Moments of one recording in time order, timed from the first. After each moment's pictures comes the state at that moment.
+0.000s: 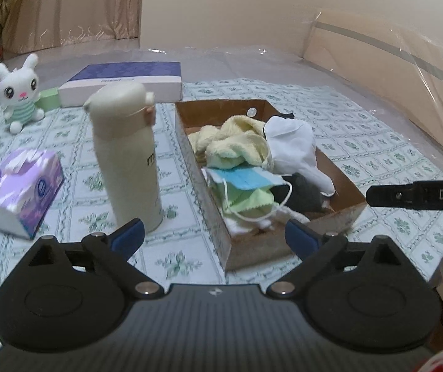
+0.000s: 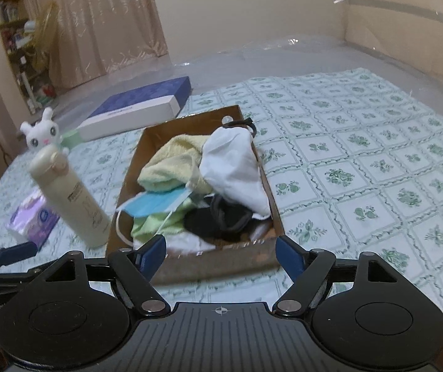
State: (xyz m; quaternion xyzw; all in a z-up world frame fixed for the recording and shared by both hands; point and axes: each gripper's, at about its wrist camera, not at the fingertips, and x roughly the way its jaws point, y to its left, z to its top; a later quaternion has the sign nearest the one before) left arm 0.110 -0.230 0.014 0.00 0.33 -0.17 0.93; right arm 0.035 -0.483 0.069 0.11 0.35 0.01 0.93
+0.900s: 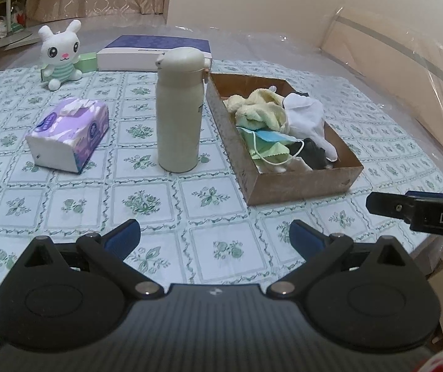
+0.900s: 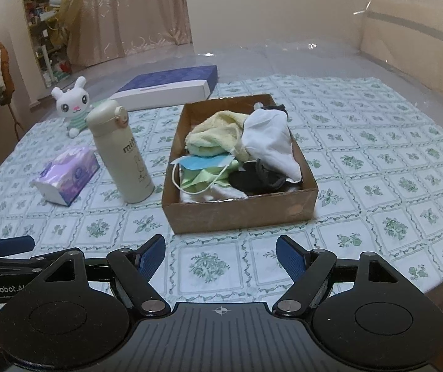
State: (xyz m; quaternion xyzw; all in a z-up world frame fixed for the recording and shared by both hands) left arm 0.039 -0.171 0.026 -0.03 0.38 -0.14 0.92; right arm -0.035 -0.408 0.080 0.07 0.36 0.02 0.93
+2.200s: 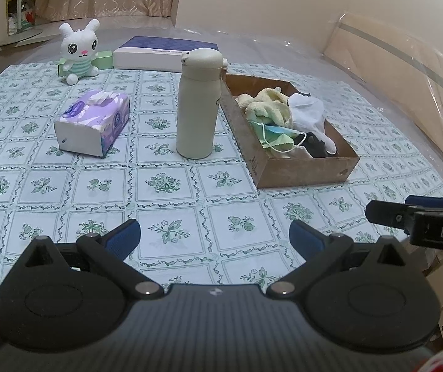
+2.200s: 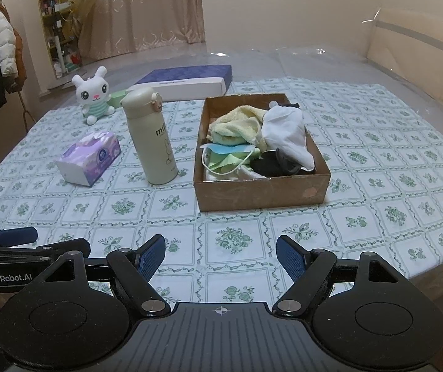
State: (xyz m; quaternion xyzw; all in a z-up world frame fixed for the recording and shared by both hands) left arm -0.003 -0.140 0.033 -0.04 0.37 -0.14 0.92; right arm -0.078 -0.368 0.087 0.05 0.36 0.03 0.93
